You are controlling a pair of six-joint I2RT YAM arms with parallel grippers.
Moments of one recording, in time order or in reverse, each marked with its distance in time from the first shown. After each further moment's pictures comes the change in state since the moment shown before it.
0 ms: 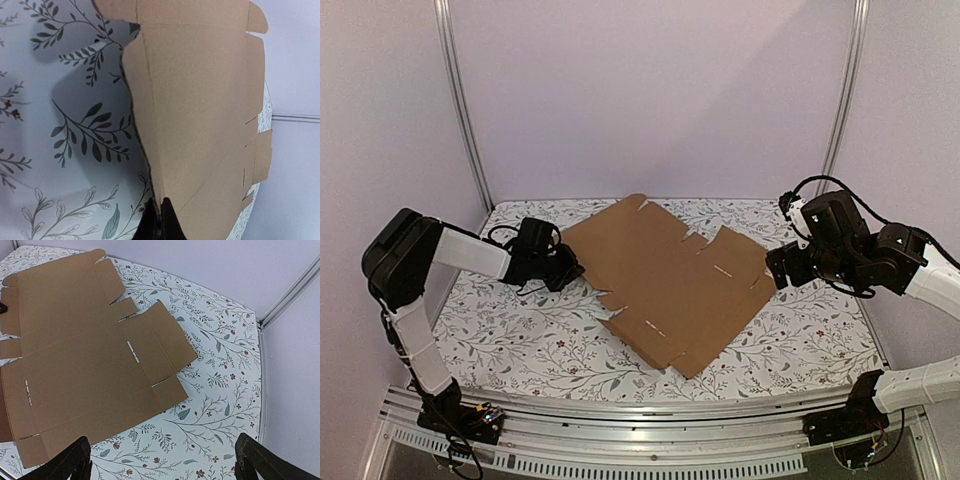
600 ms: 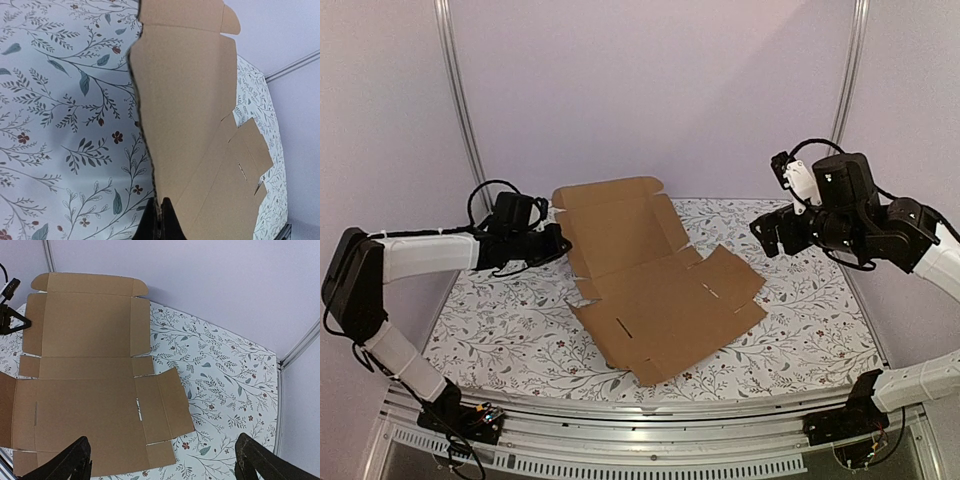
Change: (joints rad) left arm 0.000 -0.279 0.027 -0.216 -0.024 0.443; right arm 0.000 0.040 0.167 0.066 -0.126 -0.070
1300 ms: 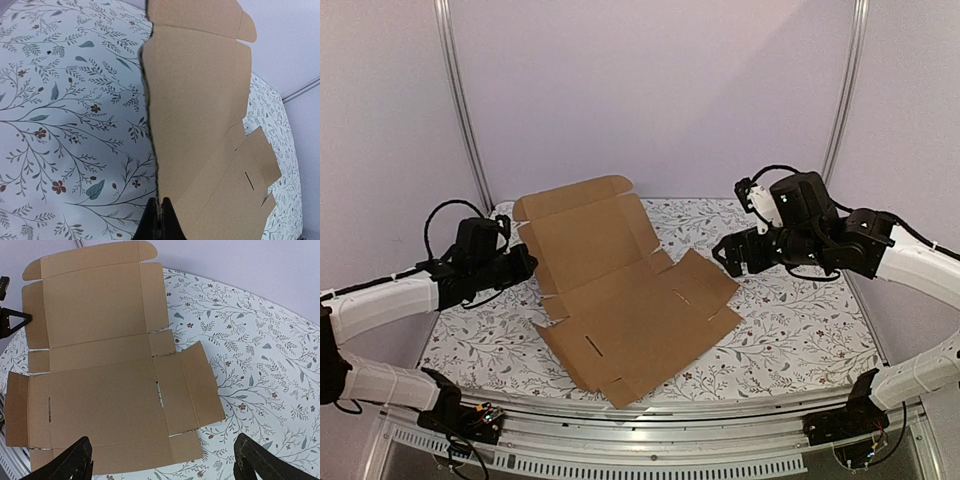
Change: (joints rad) left arm -0.008 -0.383 -0.267 -0.068 -0.181 0.031; right arm 0.027 0.143 -0.031 0.135 -0.198 0.135
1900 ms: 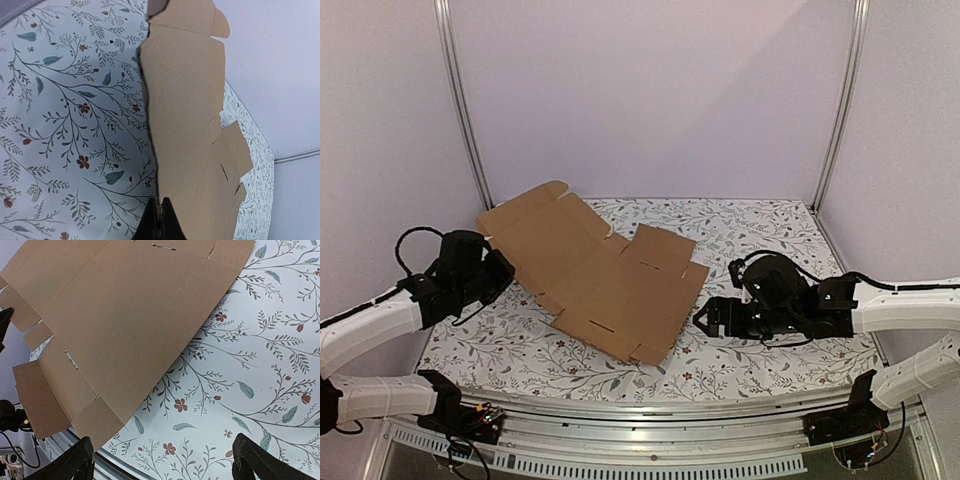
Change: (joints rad) left arm 0.000 -0.208 -0.105 -0.113 -0.203 -0.373; right arm 0.175 0.012 -0.428 0.269 -0.100 0.623
